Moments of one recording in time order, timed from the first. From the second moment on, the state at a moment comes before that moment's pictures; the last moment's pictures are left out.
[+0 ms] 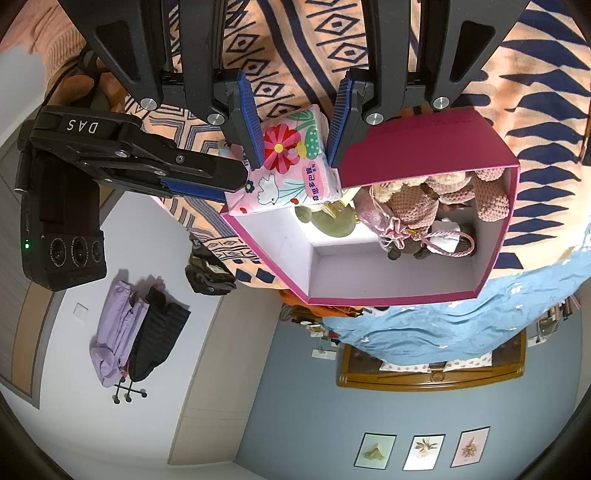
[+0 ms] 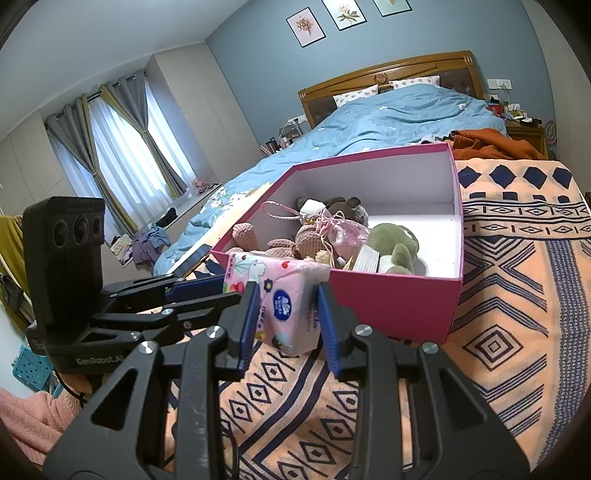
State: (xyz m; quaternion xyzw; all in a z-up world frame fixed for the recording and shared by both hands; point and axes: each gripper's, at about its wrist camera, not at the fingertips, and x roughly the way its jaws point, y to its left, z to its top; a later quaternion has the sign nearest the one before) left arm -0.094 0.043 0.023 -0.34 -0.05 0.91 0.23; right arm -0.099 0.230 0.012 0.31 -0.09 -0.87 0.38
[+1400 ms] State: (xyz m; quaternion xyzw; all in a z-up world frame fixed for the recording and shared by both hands) left arm -0.112 0.042 0.034 -0.33 -0.05 0.92 0.22; right arm -0.117 0.223 0.023 0.31 -0.08 -0.87 0.37
